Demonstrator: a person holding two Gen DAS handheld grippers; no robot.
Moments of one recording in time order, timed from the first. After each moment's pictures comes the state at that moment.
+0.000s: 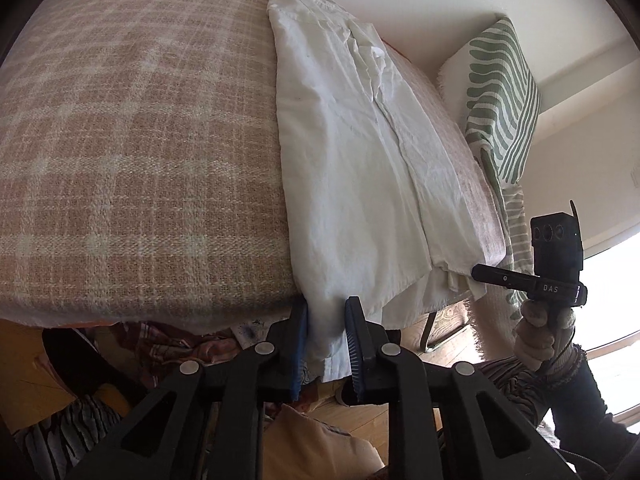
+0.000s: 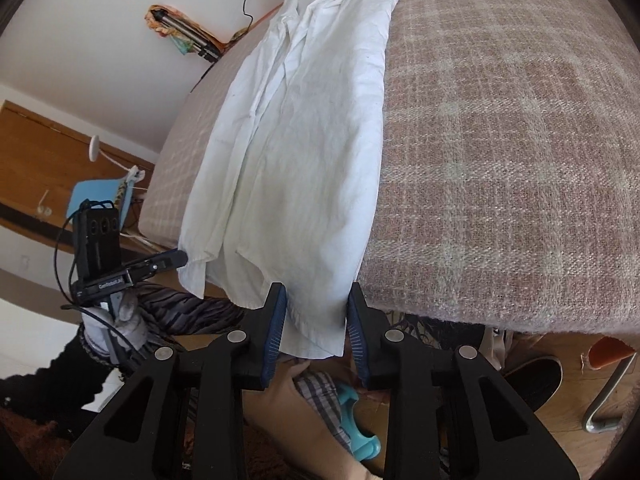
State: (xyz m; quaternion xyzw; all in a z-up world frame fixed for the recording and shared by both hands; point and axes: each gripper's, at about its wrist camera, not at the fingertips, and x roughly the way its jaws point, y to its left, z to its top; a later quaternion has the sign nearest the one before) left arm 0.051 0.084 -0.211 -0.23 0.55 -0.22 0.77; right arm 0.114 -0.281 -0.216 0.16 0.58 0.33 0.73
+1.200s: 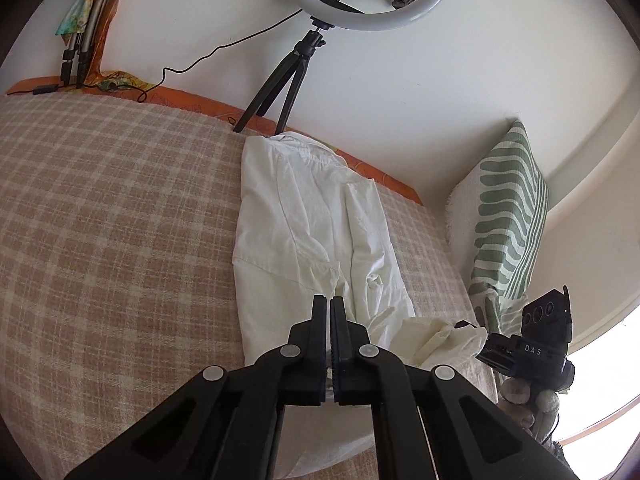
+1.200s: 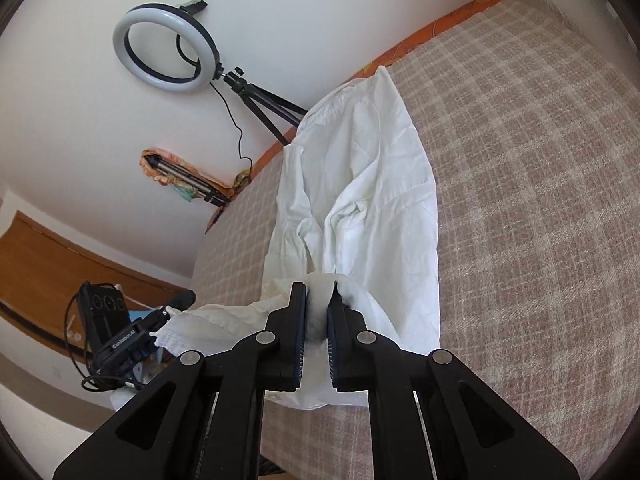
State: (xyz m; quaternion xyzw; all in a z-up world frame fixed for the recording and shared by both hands) left arm 0.250 0.102 -0.114 -0.24 0.42 -0.16 0.86; right arm 0.279 -0.282 -0.158 0.31 0.46 0.26 0.79
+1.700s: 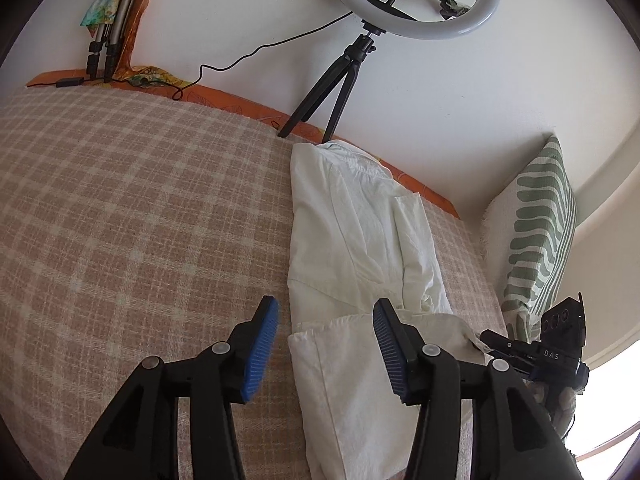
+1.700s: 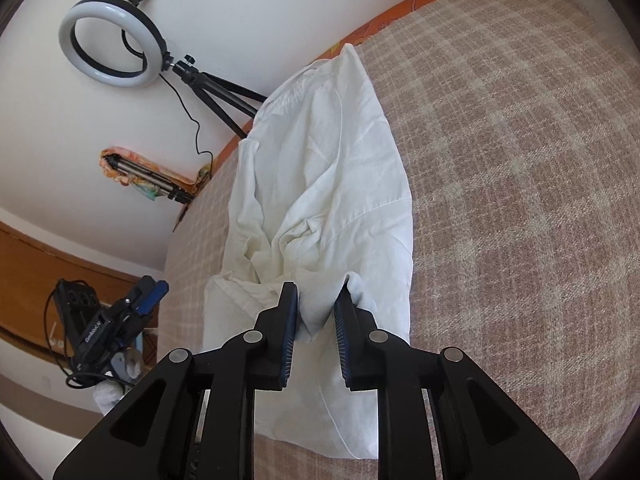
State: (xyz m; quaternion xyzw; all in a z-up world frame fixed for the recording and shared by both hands) left arm 0.262 0.139 -0.138 -0.25 0.43 -0.11 0.86; right arm 0.316 -0.278 -0.180 0.29 0.50 0.25 0.78
